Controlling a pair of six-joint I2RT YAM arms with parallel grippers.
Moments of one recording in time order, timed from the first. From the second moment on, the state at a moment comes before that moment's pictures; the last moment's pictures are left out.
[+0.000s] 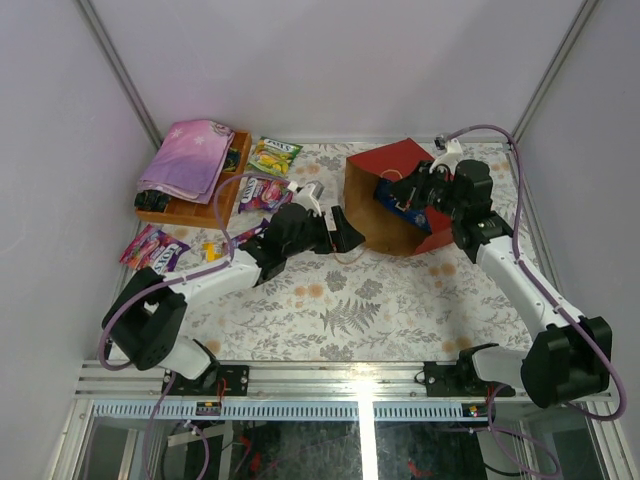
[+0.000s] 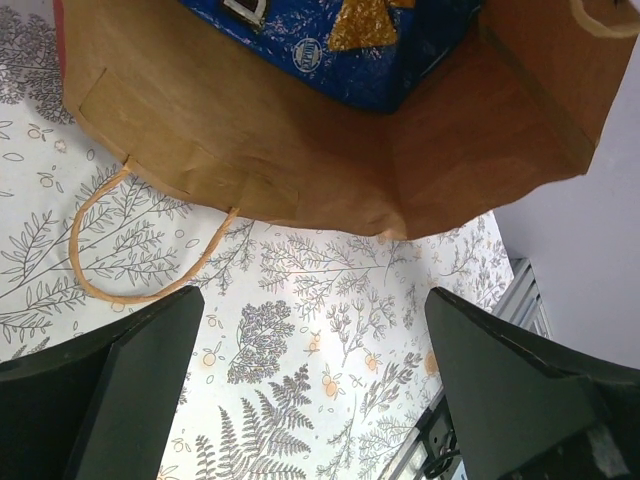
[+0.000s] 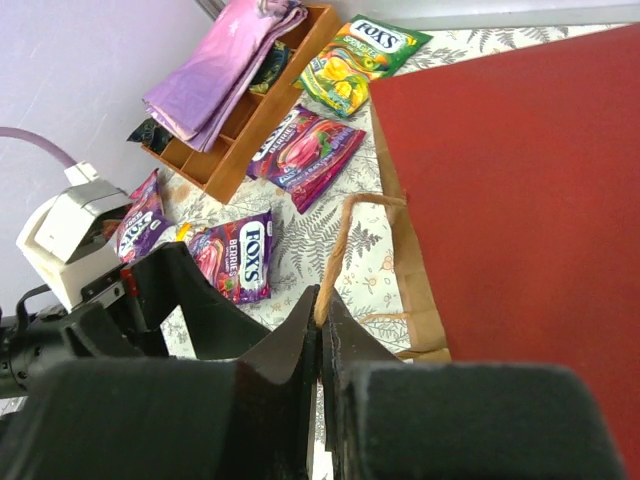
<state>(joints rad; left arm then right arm) -0.69 1.49 0.84 0.29 0.19 -0.76 0.27 1.24 0.97 0.04 -0.44 0.43</state>
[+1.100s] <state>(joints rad) -0.78 1.51 0.87 0.32 0.08 -0.69 0.24 1.25 0.97 0.04 -0.46 0.45</state>
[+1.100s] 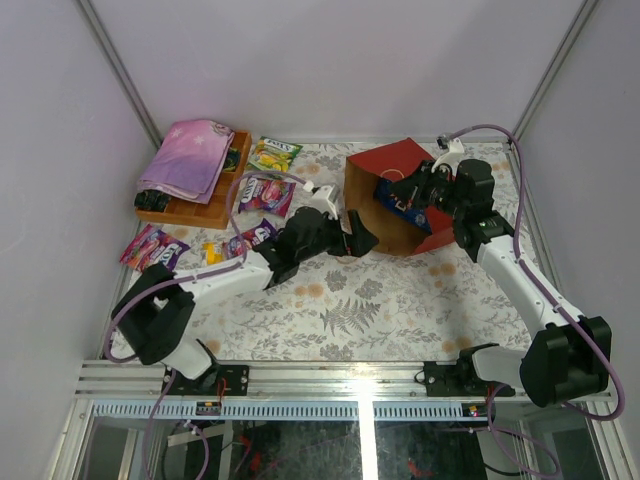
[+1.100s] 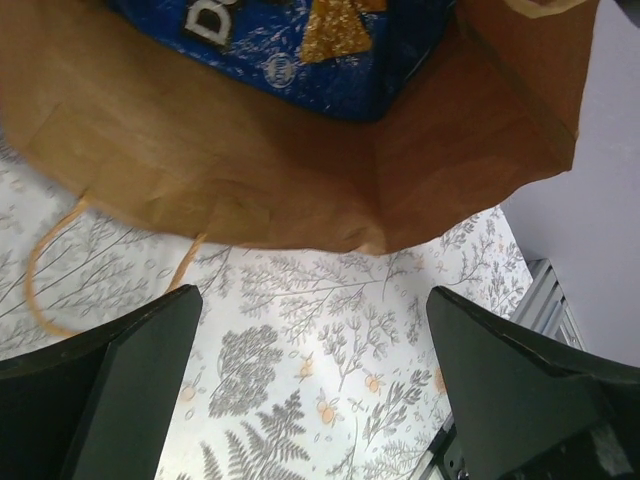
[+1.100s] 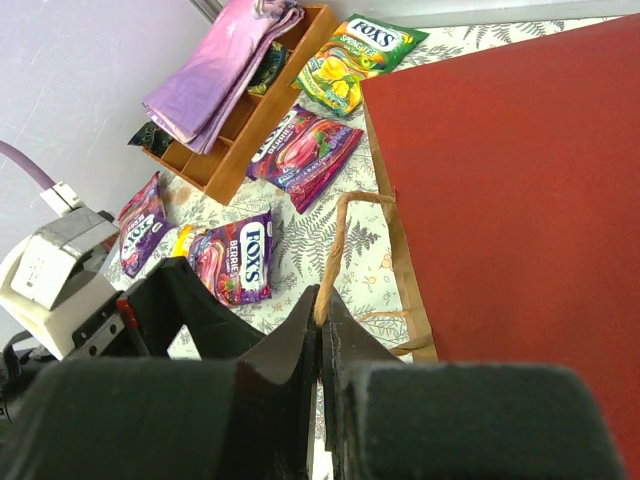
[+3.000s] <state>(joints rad) -0.72 2.56 1.94 0.24 -0.22 -0.92 0.24 1.20 0.94 0.02 -0.43 0.44</state>
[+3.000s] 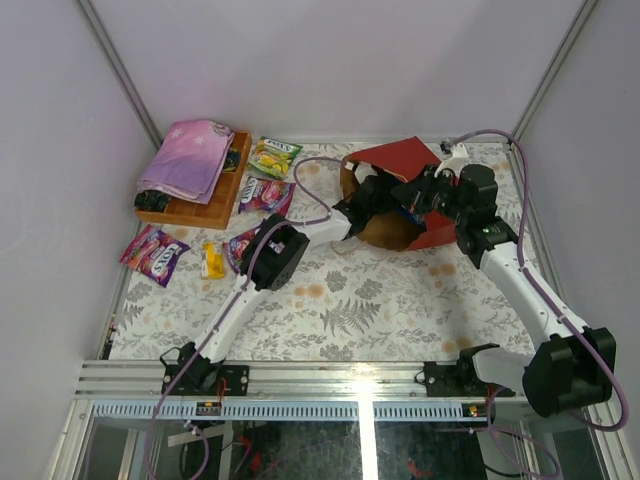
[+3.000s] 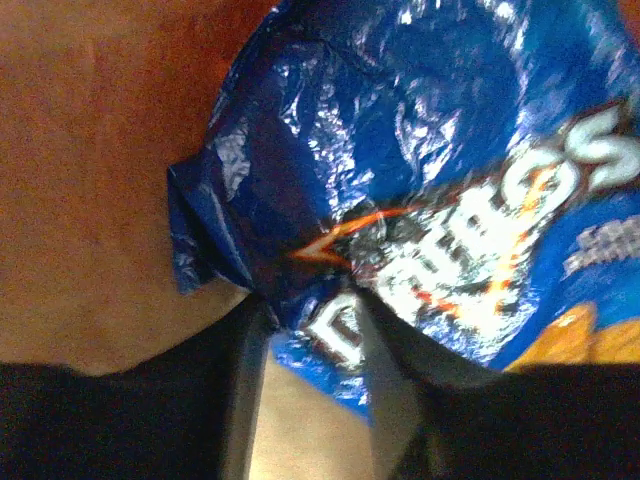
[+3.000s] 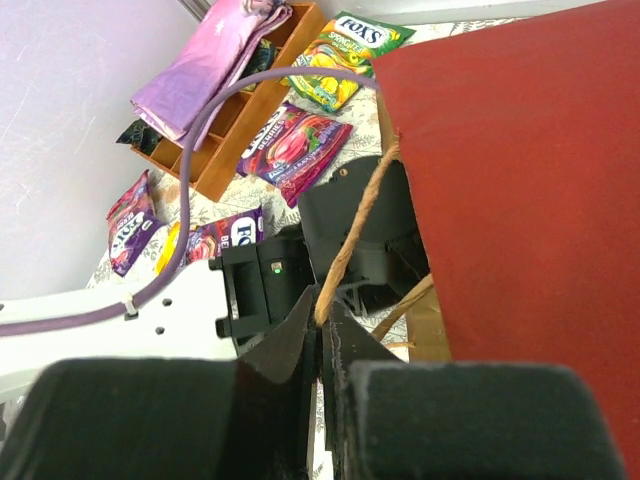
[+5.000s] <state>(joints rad) -0.40 1.31 1.15 0.05 0.10 -0.54 0.13 1.03 0.93 -0.12 0.03 0.49</state>
